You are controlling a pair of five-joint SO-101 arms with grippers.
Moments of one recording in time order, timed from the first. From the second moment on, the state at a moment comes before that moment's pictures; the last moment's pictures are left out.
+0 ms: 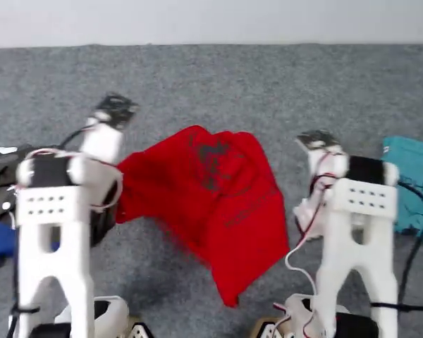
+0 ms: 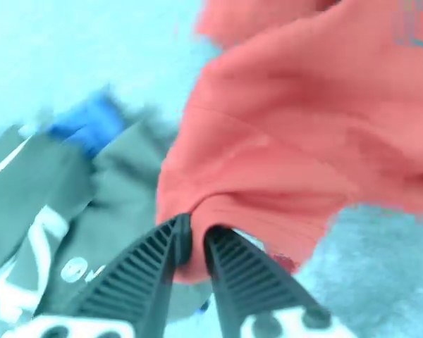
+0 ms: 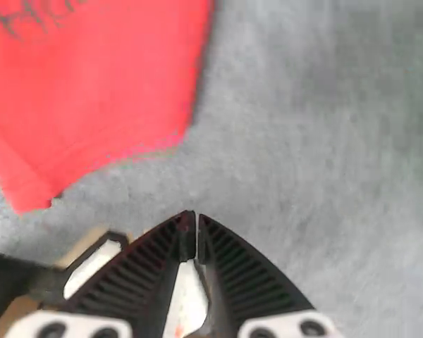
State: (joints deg) left arm -9.3 -27.6 23.6 87.6 -21.3; right arm 4.3 -24.7 27.3 97.1 24.2
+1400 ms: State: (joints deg) left arm -26.5 -28.9 23.7 86.5 -19.2; right arm -7.0 31.9 -28.1 95.7 28.5
